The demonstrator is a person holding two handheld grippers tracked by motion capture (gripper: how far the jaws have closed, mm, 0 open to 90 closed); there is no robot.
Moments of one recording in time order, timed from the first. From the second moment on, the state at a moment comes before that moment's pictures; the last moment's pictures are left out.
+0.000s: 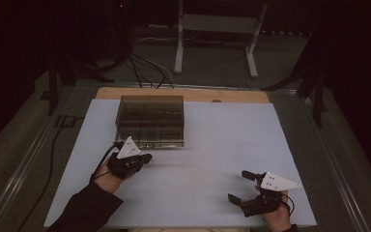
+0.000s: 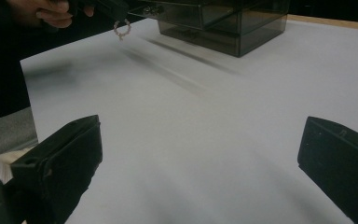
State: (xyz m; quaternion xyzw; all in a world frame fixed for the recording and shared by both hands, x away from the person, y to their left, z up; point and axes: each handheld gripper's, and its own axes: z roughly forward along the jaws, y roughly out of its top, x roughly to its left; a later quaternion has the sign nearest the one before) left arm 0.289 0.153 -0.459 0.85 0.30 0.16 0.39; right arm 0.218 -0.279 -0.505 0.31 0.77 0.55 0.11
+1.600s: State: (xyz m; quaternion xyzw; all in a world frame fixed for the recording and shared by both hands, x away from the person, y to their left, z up) left arm 0.320 0.116 -0.416 0.83 0.27 0.18 0.45; right arm 0.218 -0.281 -0.505 0.31 0.77 0.55 0.12
